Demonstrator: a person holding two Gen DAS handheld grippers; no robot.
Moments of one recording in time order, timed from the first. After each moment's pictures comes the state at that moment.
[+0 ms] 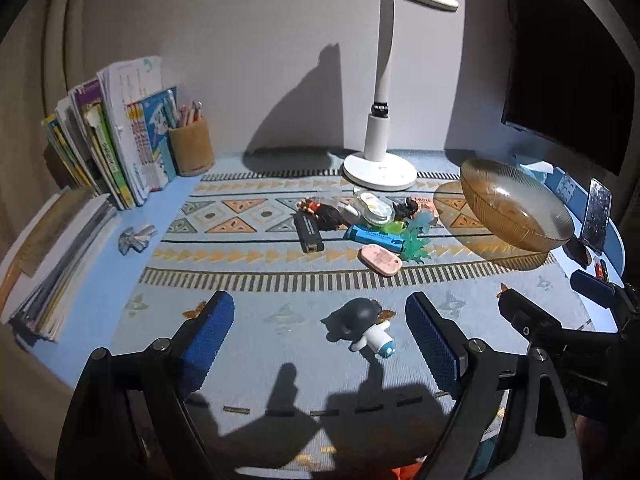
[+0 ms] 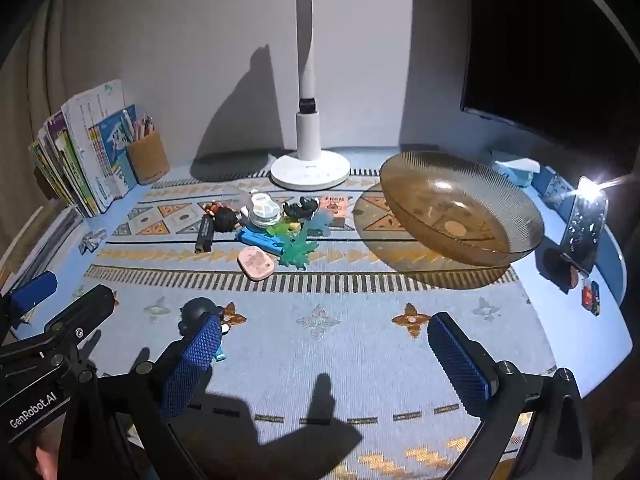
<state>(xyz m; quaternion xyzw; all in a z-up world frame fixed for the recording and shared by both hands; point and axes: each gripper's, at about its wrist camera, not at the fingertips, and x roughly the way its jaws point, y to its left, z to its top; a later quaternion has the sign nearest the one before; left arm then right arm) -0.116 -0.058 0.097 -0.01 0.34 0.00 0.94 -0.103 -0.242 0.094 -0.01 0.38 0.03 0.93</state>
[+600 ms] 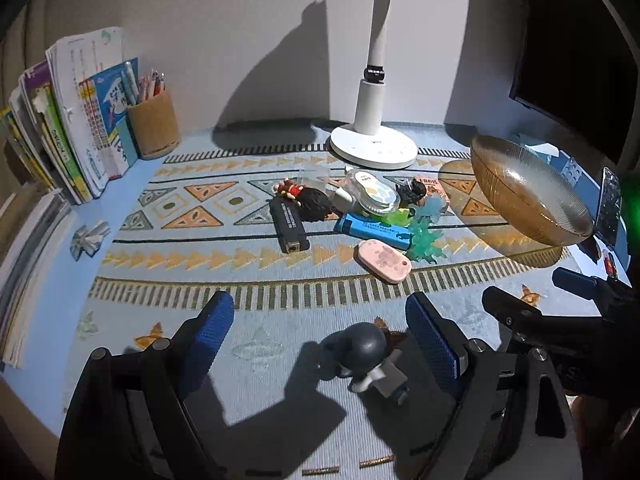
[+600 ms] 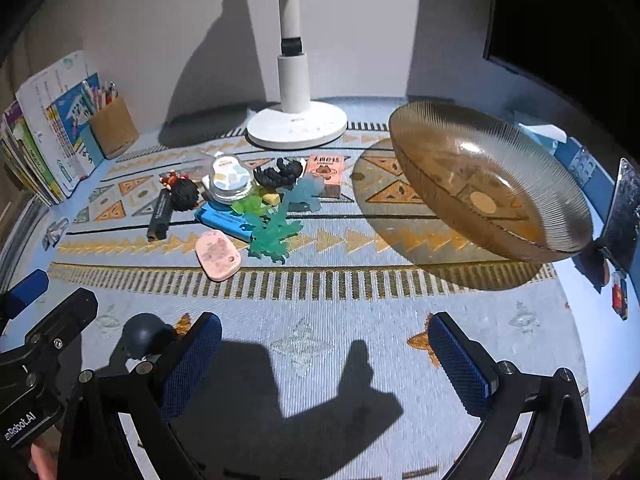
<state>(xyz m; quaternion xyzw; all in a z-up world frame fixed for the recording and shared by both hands) -0.048 -0.060 0.057 -0.01 0.39 -0.03 0.92 -0.027 -0.248 0.039 0.00 0.45 0.03 0.89</state>
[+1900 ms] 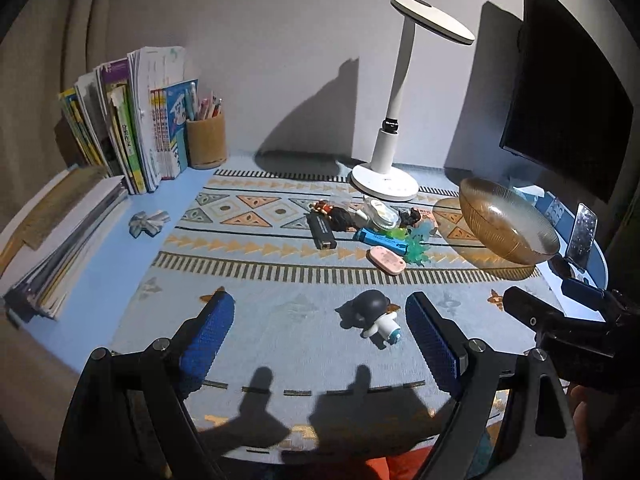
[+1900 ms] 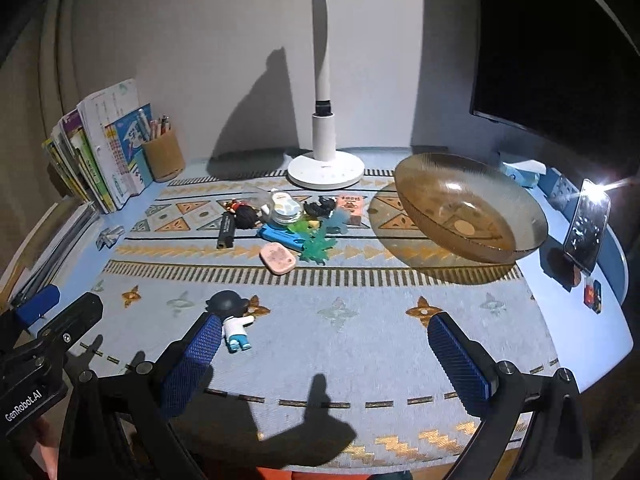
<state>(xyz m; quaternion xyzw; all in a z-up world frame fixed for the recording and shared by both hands) -0.151 -0.023 0.105 -0.05 0.32 0.00 0.95 -0.126 -0.228 0.110 -0.01 0.38 0.05 0.92</state>
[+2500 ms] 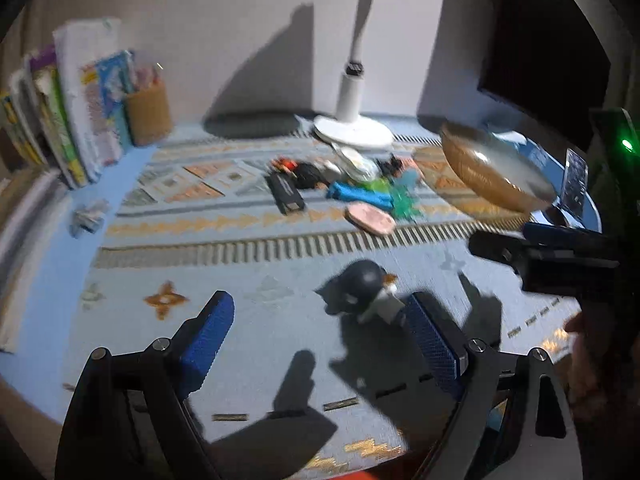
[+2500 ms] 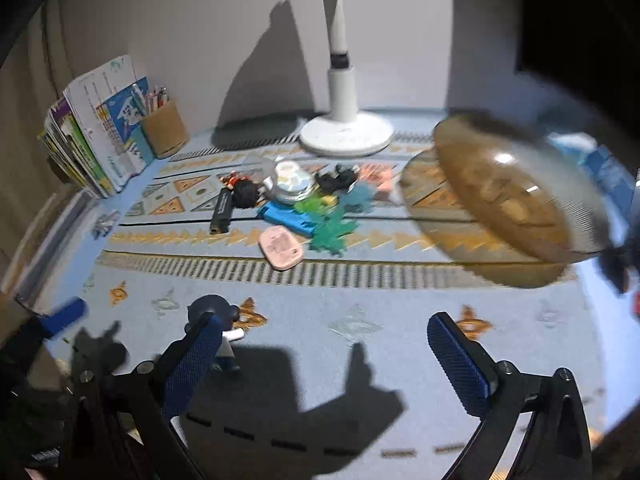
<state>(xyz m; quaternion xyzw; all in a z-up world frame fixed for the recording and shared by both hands) -0.098 -0.031 0.046 -0.02 0.39 -0.09 0.92 -0.047 -0.237 0.057 0.02 0.44 0.11 0.89</state>
